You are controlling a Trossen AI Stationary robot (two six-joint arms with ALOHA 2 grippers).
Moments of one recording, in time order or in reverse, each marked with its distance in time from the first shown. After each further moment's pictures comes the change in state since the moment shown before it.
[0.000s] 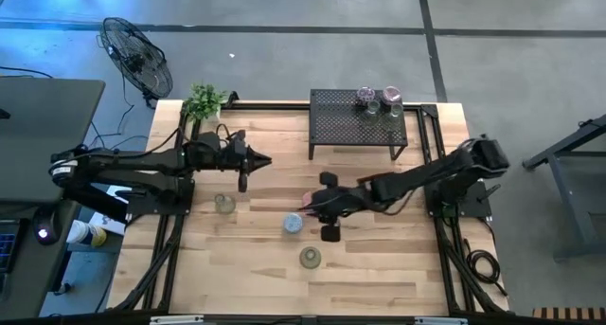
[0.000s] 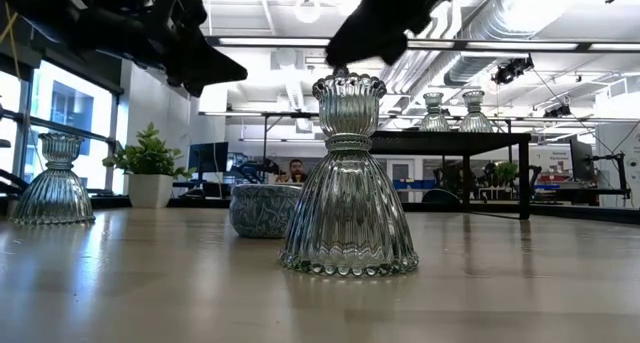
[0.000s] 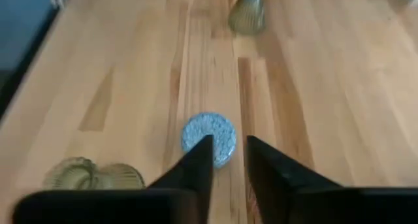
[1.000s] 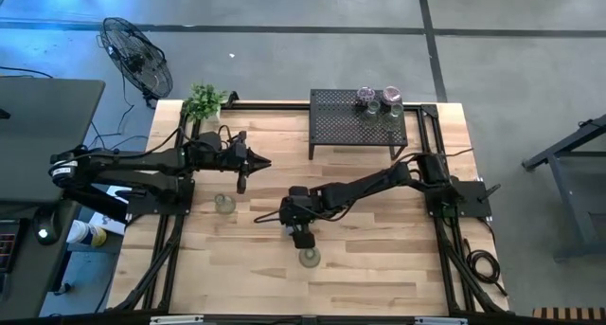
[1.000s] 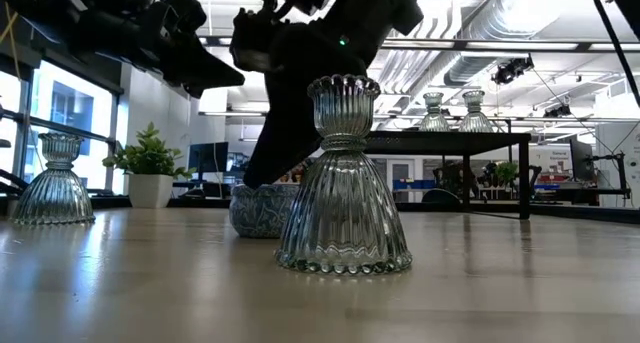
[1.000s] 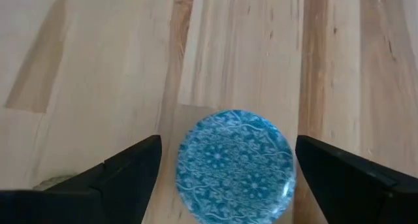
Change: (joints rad) left arm 0.012 -0.002 -0.001 -0.038 0.039 0.075; right arm -0.065 0.487 0.393 -0.193 -0.169 -0.095
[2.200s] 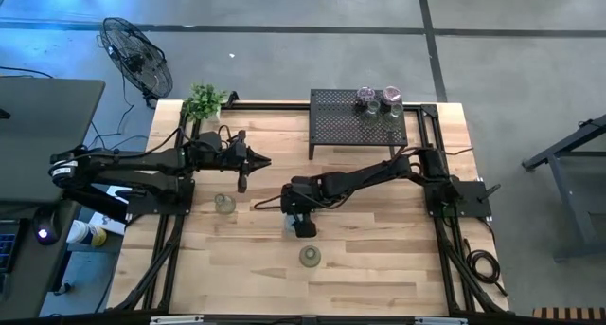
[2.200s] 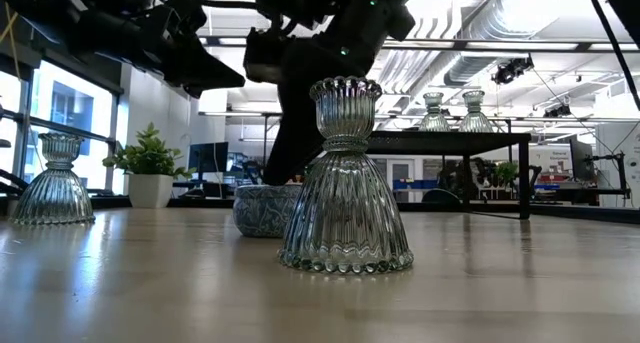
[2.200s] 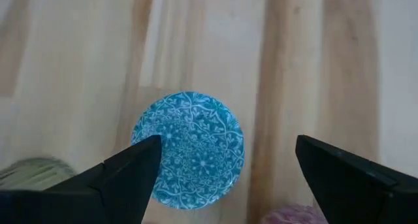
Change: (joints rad) left arm 0.000 0.000 0.000 0.000 -0.026 0.007; right arm -0.062 -0.022 0.002 -0.063 -0.046 -0.030
